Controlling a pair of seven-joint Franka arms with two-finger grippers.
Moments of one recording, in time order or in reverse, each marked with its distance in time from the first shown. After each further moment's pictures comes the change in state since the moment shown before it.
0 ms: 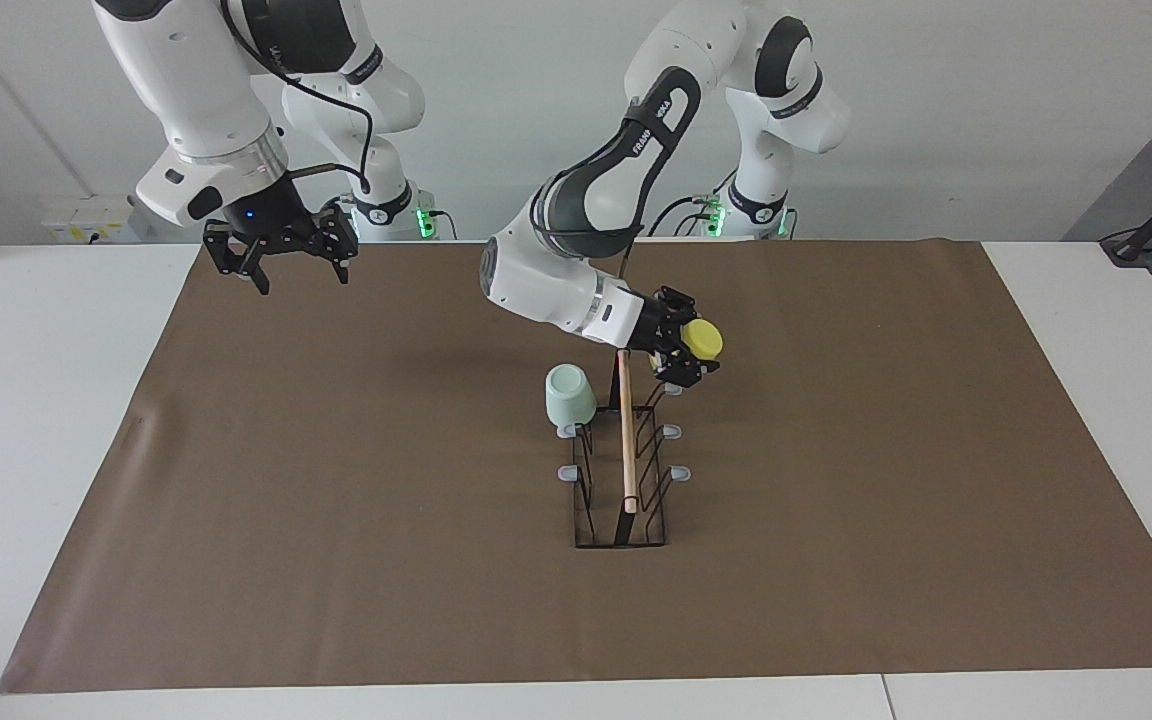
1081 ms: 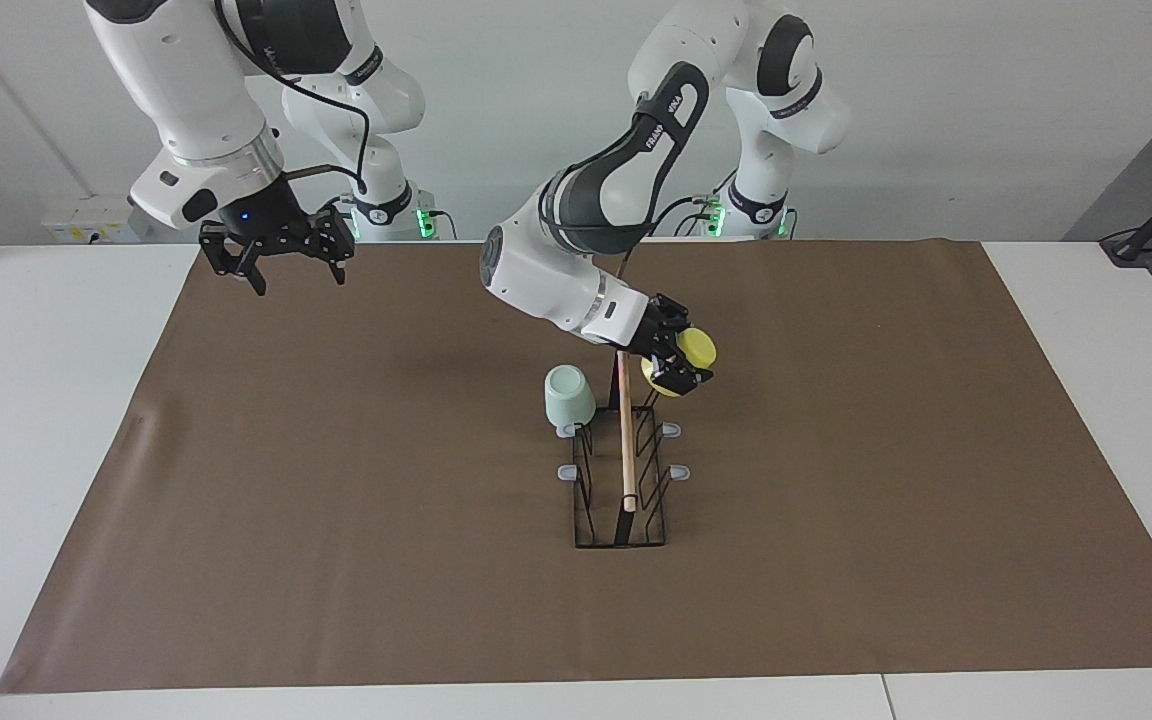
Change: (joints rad) left arm -0.035 0.008 0.057 0.030 -0.073 0.074 -0.052; right arm -0.006 0.005 0.003 0.011 0.001 -0.019 -0.004
